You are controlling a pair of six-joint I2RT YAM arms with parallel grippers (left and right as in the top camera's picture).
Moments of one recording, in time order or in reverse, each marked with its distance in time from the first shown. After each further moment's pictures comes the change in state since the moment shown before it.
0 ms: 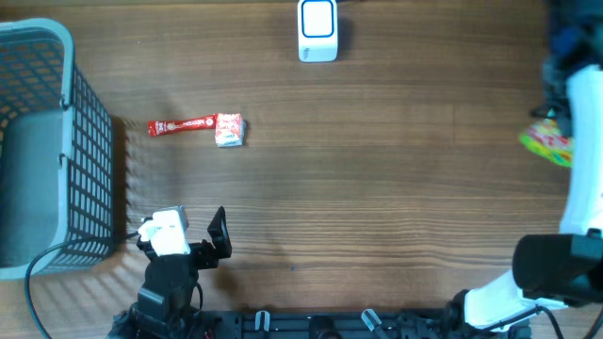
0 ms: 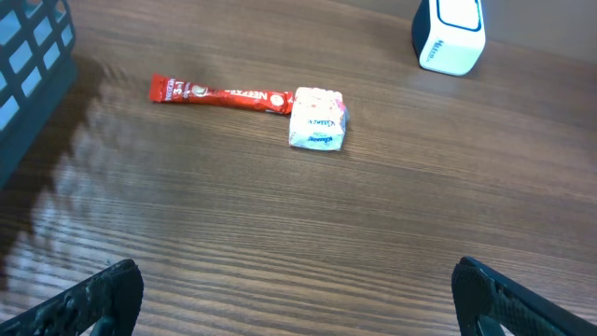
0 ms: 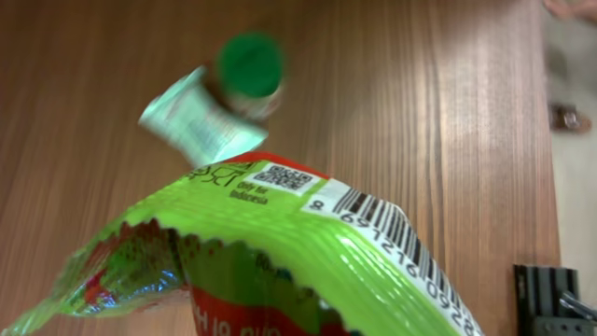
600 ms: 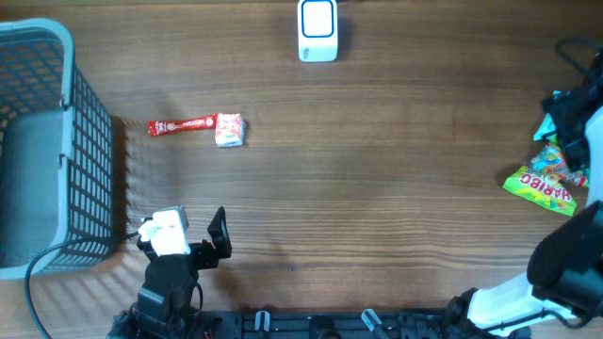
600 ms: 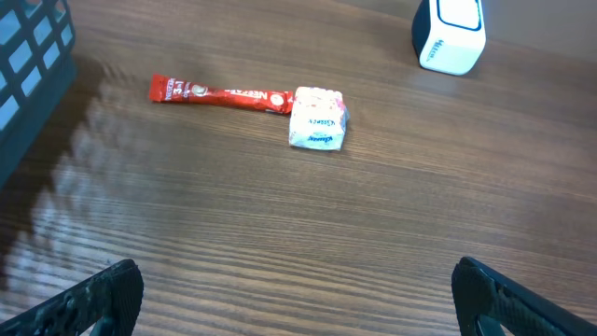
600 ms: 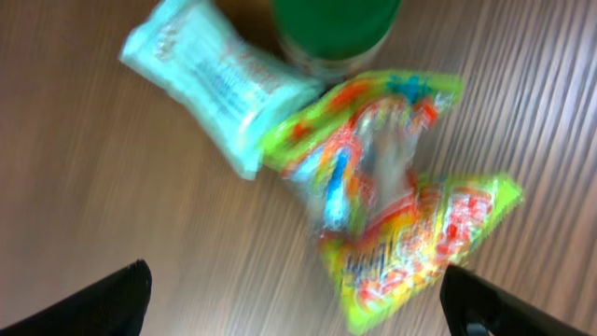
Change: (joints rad) left arm 0.000 0.001 0.000 0.000 0.000 0.000; right arm -0.245 -0.019 -0.430 0.593 -0.378 -0.424
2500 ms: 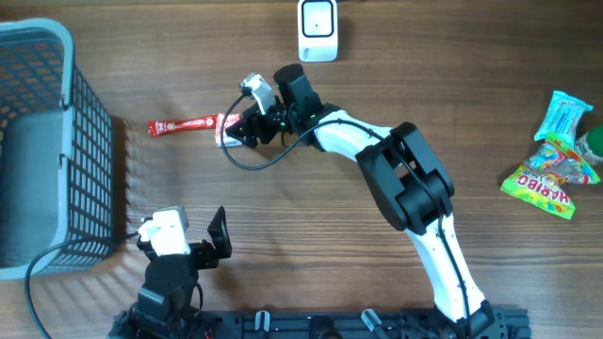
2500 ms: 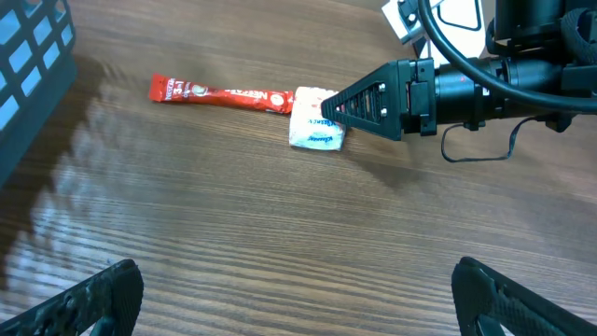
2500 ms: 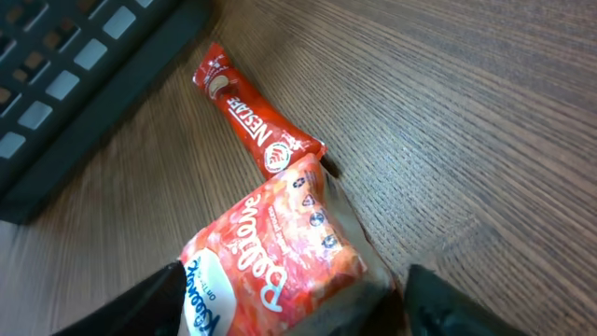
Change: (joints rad) left arm 0.000 0.000 0.000 0.000 0.000 0.000; right arm 1.061 0.680 0.116 1.113 -0.911 -0.706
